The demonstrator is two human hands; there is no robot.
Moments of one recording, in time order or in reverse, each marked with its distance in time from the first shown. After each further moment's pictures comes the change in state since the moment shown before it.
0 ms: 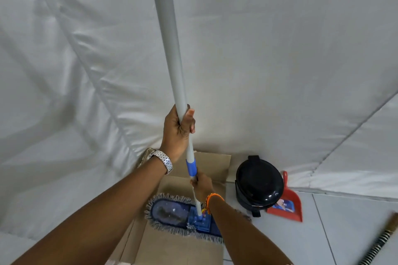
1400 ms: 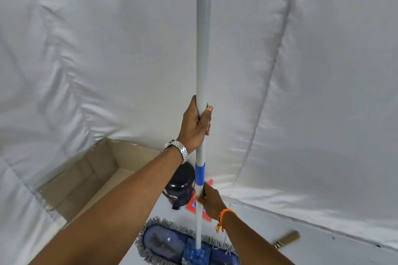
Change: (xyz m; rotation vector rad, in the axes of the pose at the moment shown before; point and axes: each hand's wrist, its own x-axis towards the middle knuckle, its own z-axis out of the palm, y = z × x) left_hand -0.265 0.275 0.597 0.061 0.033 0.135; right_hand -0.361 0.372 -0.493 -0.096 -0.097 -0.324
